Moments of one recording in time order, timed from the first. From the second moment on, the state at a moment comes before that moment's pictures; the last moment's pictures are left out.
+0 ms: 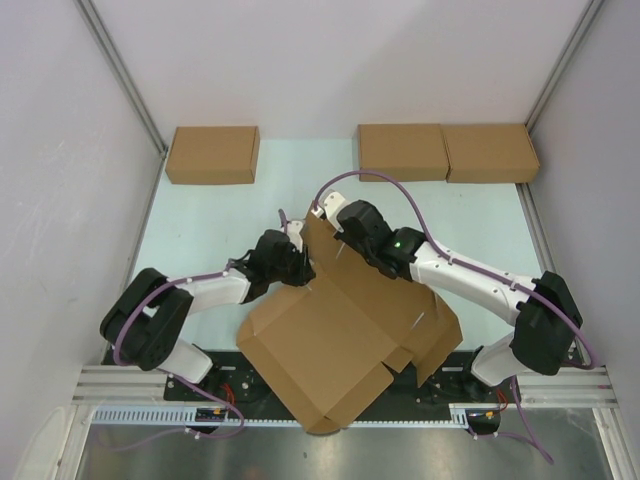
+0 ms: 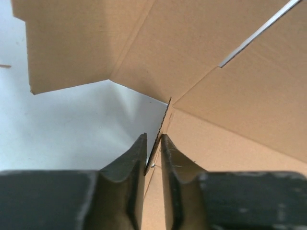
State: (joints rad) left arm -0.59 1.49 0.60 0.20 0.15 -0.38; right arm 0.90 1.50 1.20 -0.40 0.48 -0.29
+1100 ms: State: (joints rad) left arm -1.25 1.68 0.46 0.67 -0.76 -0.05; right arm 0.92 1.50 1.19 -0.41 0.51 -0.29
